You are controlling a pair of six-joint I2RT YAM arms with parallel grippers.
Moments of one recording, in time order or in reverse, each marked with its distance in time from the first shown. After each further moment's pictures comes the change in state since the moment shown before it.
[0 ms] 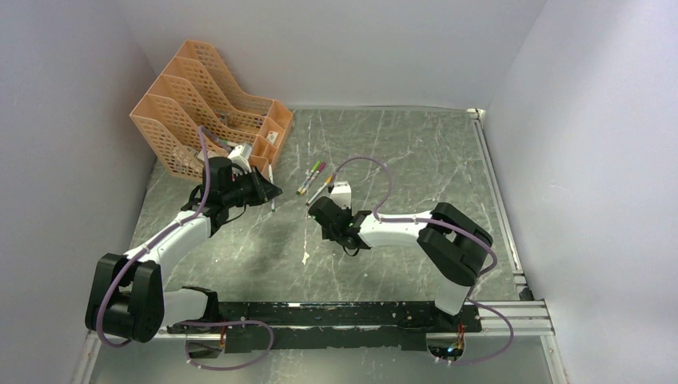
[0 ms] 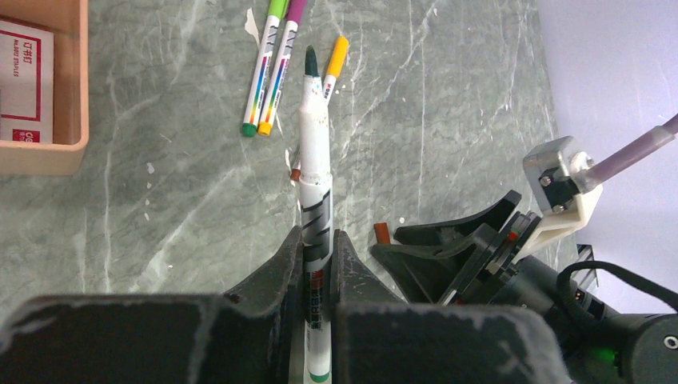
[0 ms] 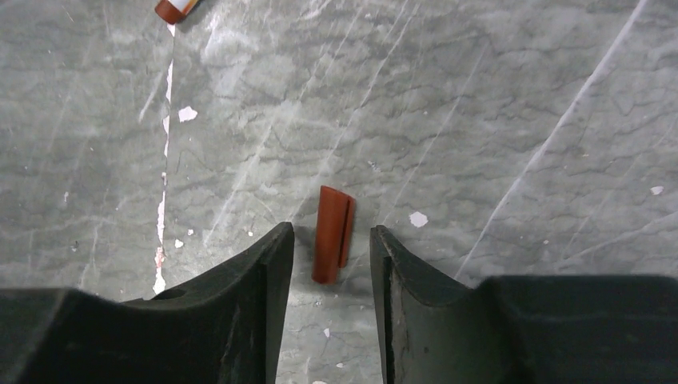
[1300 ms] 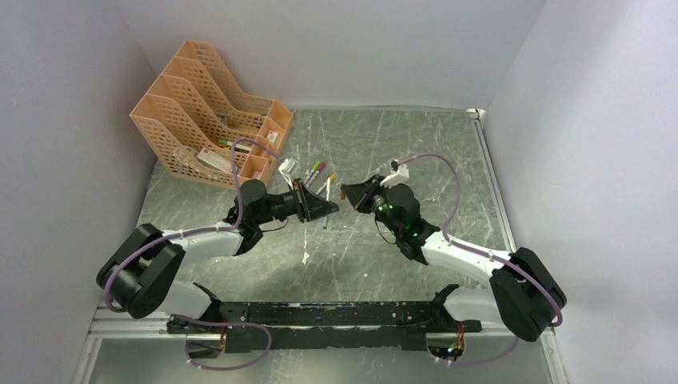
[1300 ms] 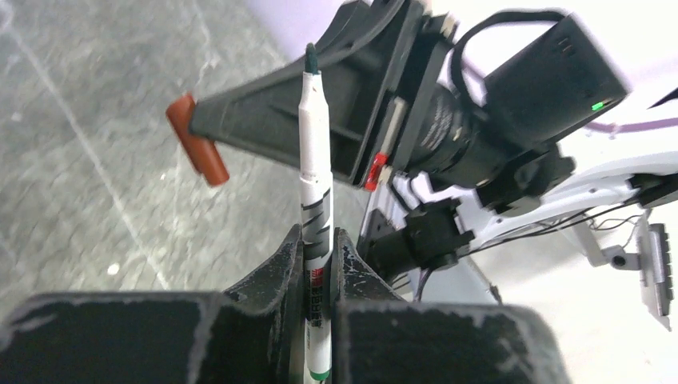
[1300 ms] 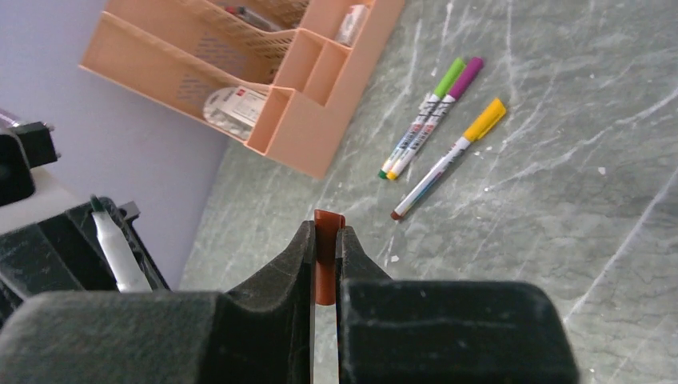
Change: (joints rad) left arm -0.402 0.157 -0.119 0.768 0.186 -0.278; right arm -0.287 -0.508 -0.409 0.686 -0.360 0.078
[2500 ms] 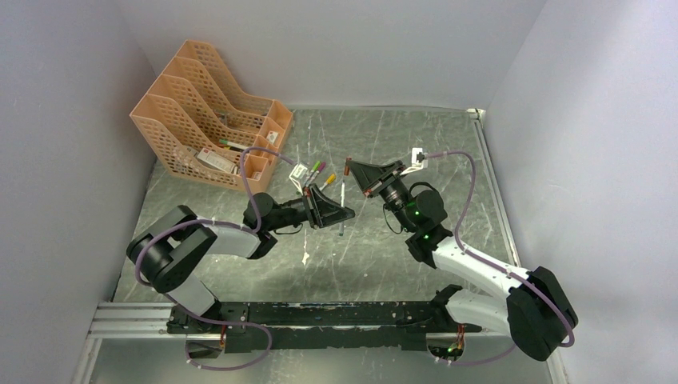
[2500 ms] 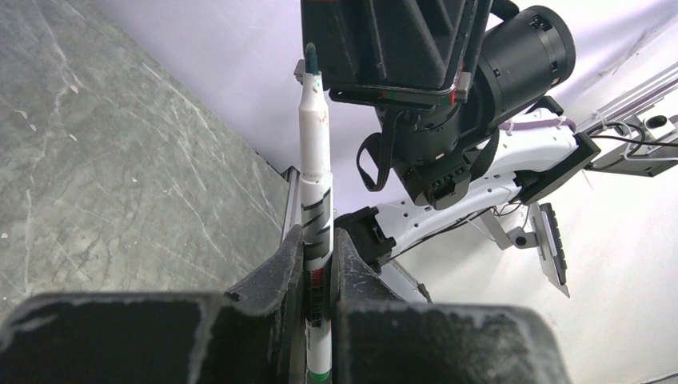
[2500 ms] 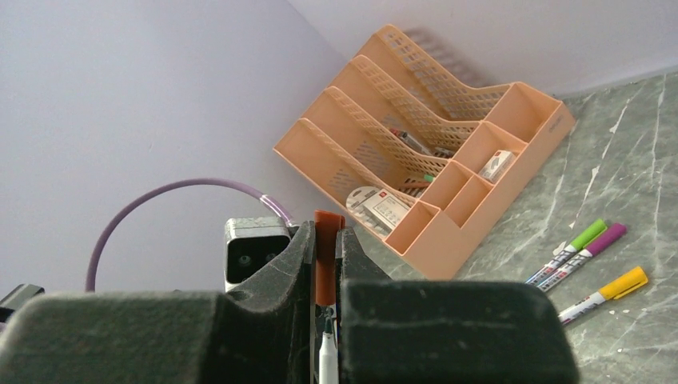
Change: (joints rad) left arm -0.130 0.209 0.001 0.511 -0.011 -0.239; right arm -0.050 -0.141 -0.023 0.345 -0.102 0.011
